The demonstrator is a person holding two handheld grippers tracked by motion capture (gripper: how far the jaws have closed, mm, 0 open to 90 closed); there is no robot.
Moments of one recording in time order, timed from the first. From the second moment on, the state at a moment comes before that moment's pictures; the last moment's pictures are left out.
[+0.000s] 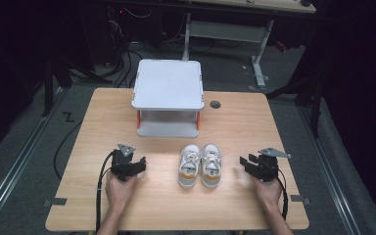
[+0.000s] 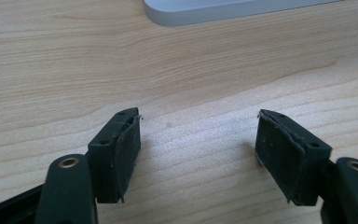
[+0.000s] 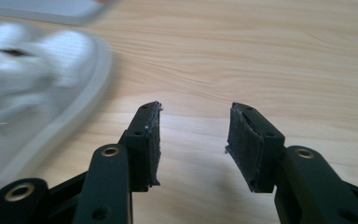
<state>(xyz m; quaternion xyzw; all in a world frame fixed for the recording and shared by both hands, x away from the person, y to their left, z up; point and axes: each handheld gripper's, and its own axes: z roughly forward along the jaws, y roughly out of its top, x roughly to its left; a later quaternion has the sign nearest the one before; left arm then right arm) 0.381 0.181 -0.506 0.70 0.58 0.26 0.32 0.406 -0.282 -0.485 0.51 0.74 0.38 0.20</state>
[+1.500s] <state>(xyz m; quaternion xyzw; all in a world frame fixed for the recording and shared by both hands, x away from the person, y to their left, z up) 0.334 0.100 -0.437 0.76 0.49 0.19 0.39 0.421 -0.287 -0.501 0.53 0.74 0.32 0.24</state>
